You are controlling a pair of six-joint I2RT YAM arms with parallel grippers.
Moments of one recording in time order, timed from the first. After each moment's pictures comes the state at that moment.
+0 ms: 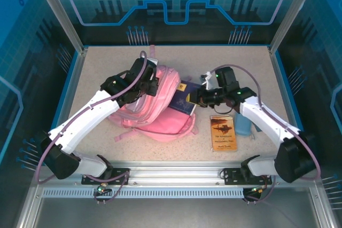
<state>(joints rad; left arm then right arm) -0.63 1.38 1.42 -0.84 -0.30 -0.29 0.42 1.35 1.00 -0.42 -0.73 0.75</state>
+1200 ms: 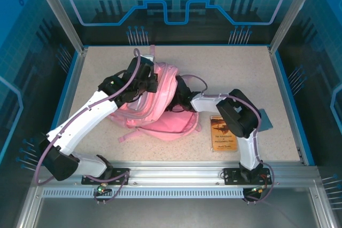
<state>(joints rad) -0.61 1.36 1.40 -0.78 -0.28 -0.41 0.71 2.01 1.18 0.22 -0.51 1.28</state>
